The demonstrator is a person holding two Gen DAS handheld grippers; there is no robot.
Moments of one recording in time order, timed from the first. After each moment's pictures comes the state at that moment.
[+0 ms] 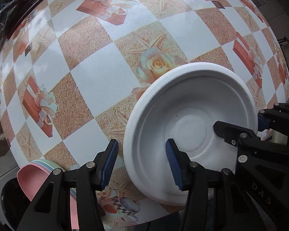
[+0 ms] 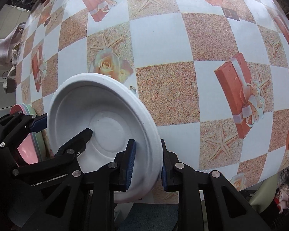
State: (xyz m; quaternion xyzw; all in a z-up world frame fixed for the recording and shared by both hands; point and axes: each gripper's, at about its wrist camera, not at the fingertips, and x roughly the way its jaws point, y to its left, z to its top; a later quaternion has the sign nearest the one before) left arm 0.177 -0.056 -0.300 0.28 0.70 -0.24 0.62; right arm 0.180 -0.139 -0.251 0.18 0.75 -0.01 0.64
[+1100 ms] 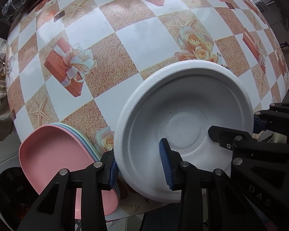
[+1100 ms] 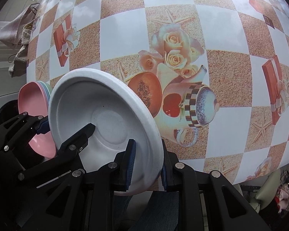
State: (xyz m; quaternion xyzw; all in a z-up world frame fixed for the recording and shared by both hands) left arm 0.170 -0.016 -0.297 0.26 0.70 -0.23 0.62; right arm 0.189 -0.052 -0.246 0.17 0.77 0.01 0.61
